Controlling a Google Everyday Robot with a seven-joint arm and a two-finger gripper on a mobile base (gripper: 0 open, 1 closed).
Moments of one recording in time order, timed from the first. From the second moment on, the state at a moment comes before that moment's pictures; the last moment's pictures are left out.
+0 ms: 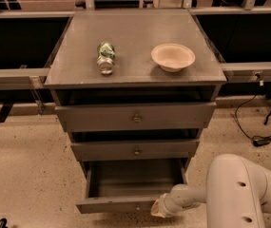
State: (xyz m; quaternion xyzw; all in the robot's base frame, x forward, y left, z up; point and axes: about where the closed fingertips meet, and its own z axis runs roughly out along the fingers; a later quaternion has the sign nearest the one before) arm 0.494 -0.112 0.146 -0.67 0.71 0.13 0.19
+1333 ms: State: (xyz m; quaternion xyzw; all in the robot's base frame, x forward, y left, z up) arm 0.493 -0.111 0.146 -0.67 0.71 0.13 0.19
